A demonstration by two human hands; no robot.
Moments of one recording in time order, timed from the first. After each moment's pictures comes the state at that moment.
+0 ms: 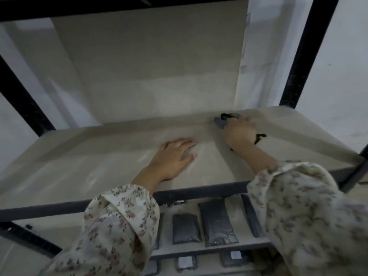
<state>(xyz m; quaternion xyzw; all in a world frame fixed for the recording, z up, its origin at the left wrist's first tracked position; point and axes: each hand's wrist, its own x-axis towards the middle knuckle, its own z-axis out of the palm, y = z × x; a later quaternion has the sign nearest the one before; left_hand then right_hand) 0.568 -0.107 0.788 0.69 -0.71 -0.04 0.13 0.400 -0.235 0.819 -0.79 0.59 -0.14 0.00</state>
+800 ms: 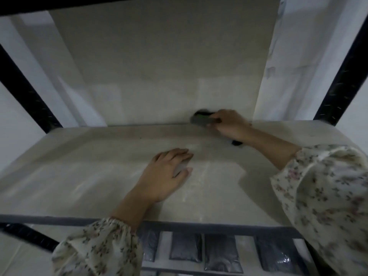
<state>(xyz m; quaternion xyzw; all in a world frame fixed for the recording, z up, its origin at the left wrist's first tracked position) 0.571 -0.110 0.787 0.75 -0.65 -0.01 0.16 0.453 -0.321 0.837 -0.93 0.31 -0.13 0.18</state>
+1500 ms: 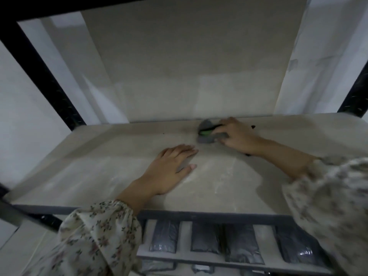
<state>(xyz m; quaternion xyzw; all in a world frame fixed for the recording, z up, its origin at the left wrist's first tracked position) 0.618 -0.073 0.792 0.74 -0.67 -0.05 0.10 0.470 -0.274 0.807 -0.96 0.23 -0.14 0.10</state>
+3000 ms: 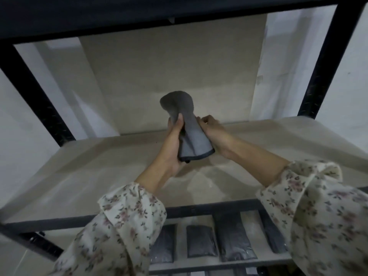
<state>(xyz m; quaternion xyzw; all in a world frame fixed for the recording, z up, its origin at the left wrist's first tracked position) 0.567 -0.098 0.866 0.50 -0.26 -0.48 0.68 0.484 -0.183 0.869 -0.68 0.39 -0.28 0.55</state>
